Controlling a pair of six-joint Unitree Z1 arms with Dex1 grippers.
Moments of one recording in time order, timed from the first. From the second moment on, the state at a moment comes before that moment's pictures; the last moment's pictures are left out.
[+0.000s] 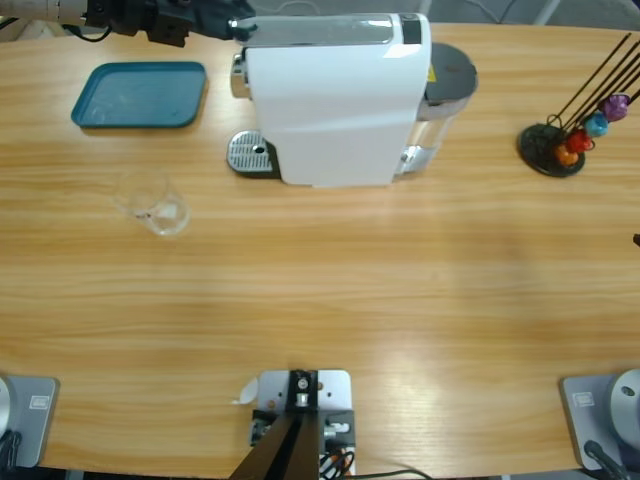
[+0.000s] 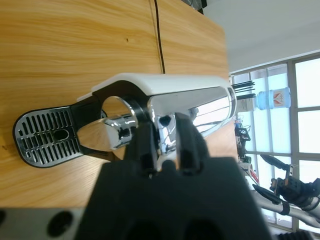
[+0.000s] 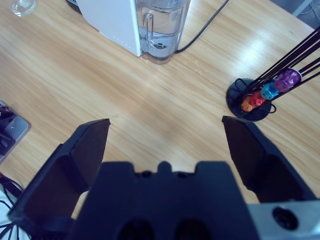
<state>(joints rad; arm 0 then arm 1) -0.66 1.69 -1.17 0.05 -0.37 -0.83 0.81 0.76 -0.82 0.73 -0.21 0.09</state>
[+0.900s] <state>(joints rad) -0.67 1.62 -1.35 0.04 -0.43 -0.83 0.81 0.76 -0.82 0.73 -0.21 0.09</state>
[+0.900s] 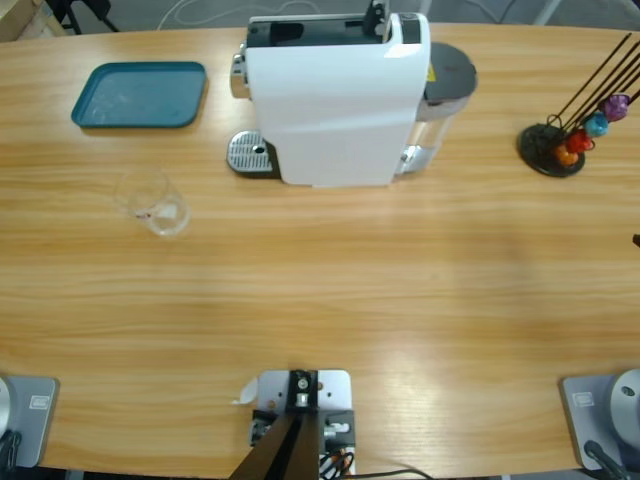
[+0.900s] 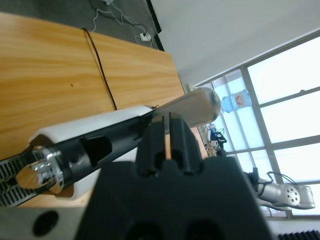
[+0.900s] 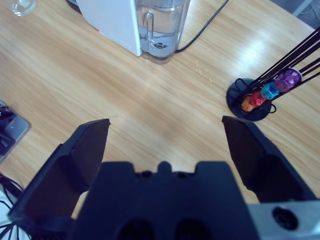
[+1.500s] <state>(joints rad) -0.82 1.20 -0.95 0.37 -0.01 0.24 0.46 0.96 -0.69 0.41 -0.38 0.22</state>
